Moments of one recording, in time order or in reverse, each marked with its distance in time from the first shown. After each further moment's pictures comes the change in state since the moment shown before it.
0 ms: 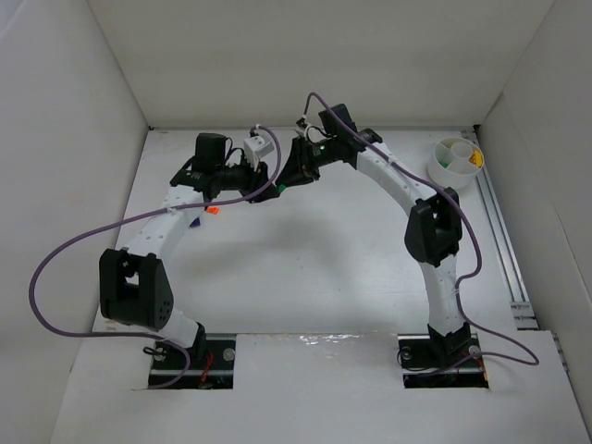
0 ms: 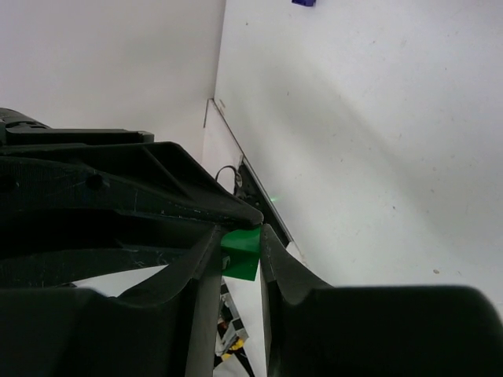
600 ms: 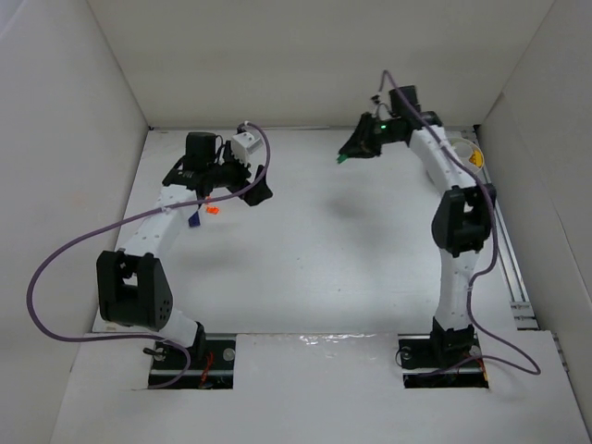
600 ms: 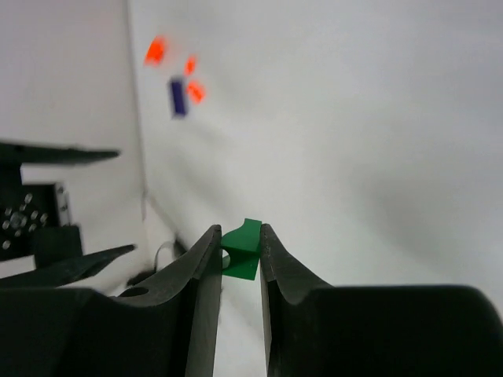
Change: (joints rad) left arm 0.043 -0.004 0.000 0.000 -0.148 0.032; right arm -0.248 -0.014 0.011 -0.116 0.157 -0.139
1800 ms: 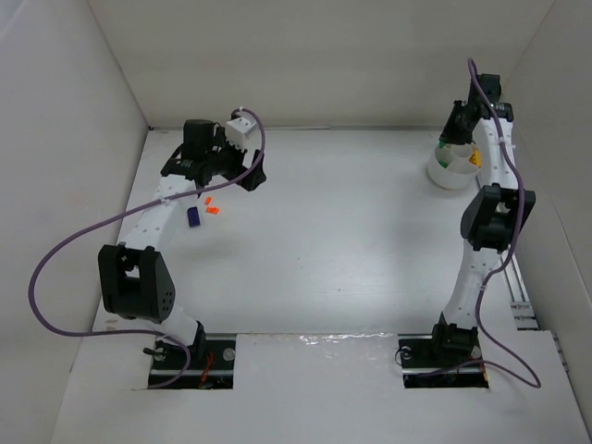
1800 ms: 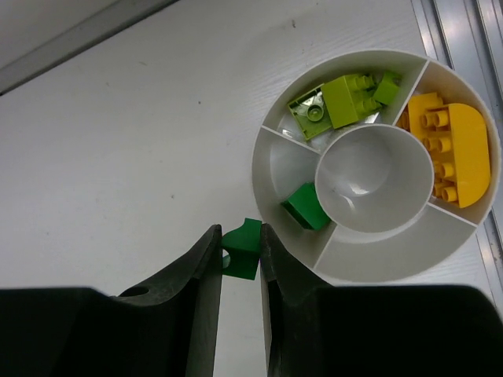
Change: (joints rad) left arm 0.026 0.046 0.112 -0.024 -0.188 -0.027; right arm -0.447 0.027 0.199 -0.147 0.737 -0.291
